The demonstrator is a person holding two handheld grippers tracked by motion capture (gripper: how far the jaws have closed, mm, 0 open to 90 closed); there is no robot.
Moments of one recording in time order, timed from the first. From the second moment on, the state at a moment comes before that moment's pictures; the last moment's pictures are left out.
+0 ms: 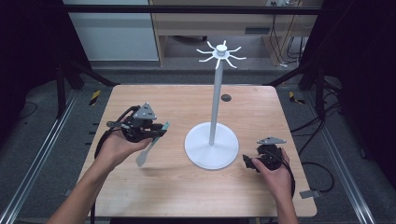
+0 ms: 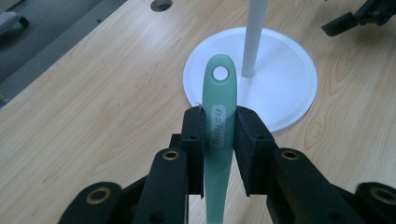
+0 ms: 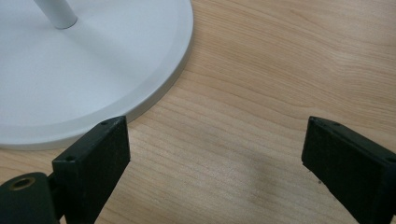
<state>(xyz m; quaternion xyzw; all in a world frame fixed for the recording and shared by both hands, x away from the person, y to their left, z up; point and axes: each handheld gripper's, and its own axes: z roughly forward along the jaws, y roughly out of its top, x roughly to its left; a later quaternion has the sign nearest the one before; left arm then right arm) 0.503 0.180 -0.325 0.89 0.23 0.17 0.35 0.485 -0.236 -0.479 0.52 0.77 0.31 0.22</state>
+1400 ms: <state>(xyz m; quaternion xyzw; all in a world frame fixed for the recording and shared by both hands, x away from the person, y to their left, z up) 0.487 0.136 -0.243 0.83 0.22 0.23 0.46 0.484 -0.238 -0.478 0.52 0.76 0.32 0.22</state>
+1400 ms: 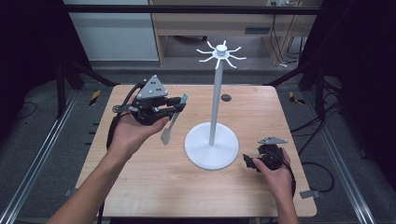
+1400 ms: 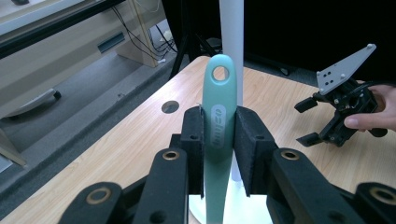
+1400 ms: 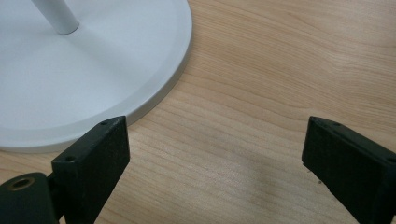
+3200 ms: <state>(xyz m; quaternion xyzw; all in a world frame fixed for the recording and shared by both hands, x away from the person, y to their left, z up) 0.494 0.107 -0.180 0.76 0.23 0.25 0.56 0.483 -0.239 -0.477 0.52 0.76 0.33 0.21</state>
